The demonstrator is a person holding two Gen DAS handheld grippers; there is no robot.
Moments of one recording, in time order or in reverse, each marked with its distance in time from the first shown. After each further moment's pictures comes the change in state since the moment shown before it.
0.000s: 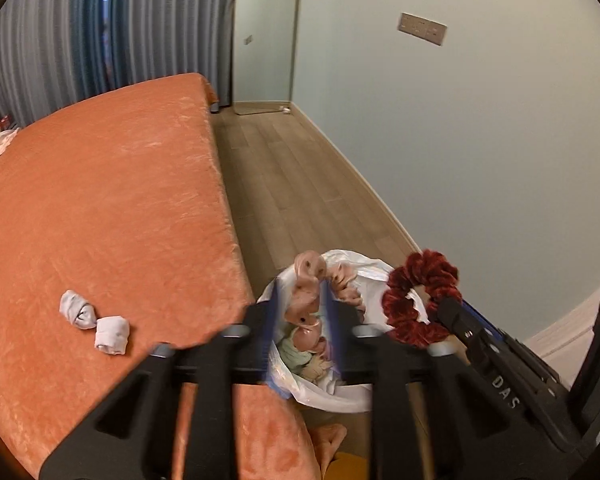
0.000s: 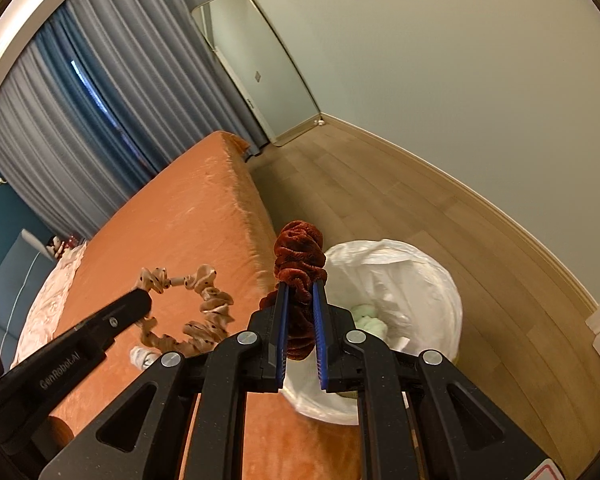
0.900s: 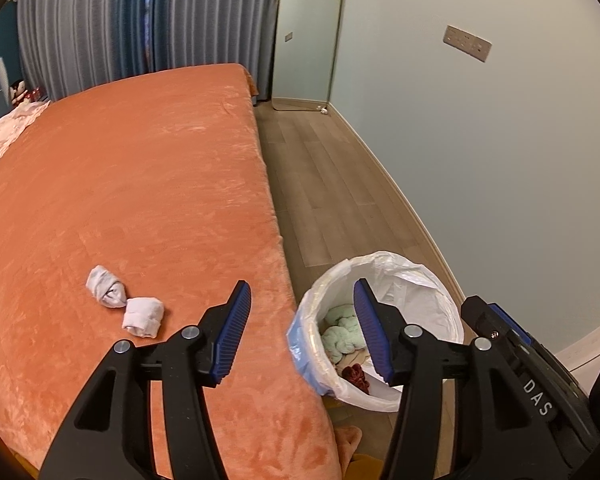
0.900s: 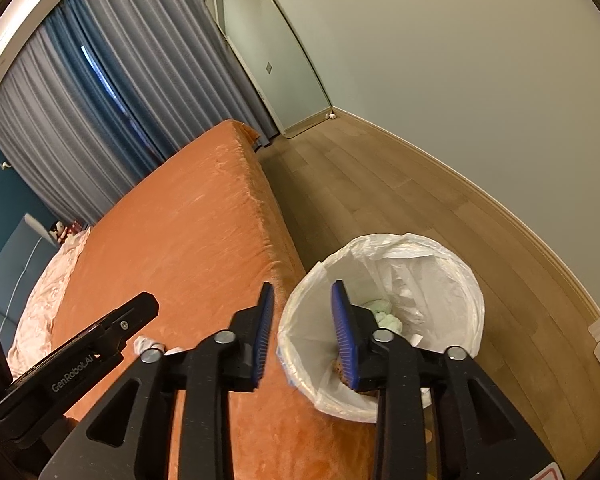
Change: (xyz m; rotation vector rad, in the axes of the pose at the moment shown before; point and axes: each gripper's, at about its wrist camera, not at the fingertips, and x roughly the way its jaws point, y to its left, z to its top) left arm -0.008 0.051 -0.011 -0.103 0.000 0.078; right arm 0.009 0.032 -0.009 -0.057 0.023 0.021
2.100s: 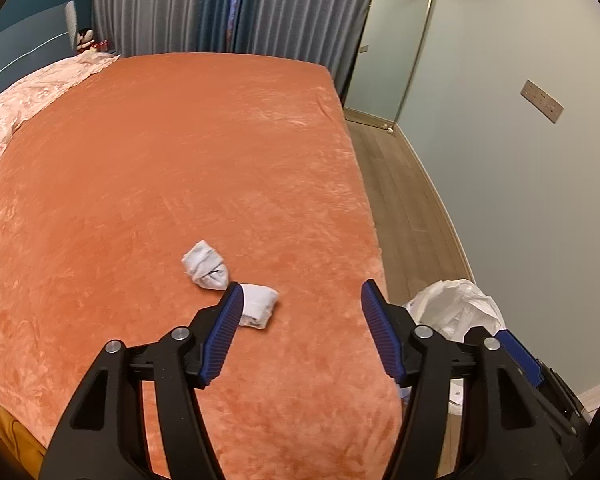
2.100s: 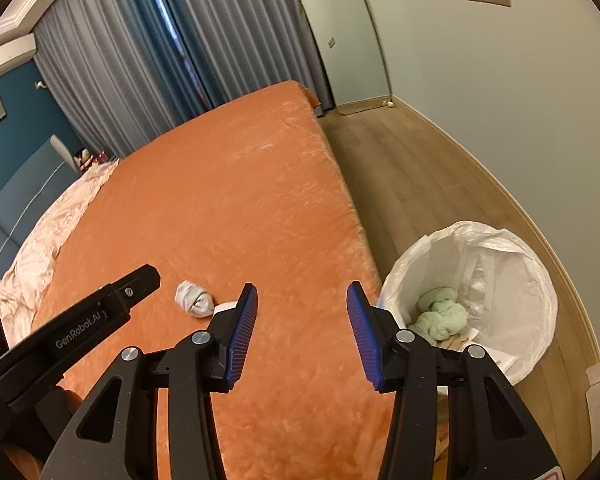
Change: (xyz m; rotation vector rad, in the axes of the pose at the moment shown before) left arm -0.025 0.146 -0.014 -0.225 -0.023 0.118; right arm 0.029 0.136 -0.050 -0.233 0.091 0.060
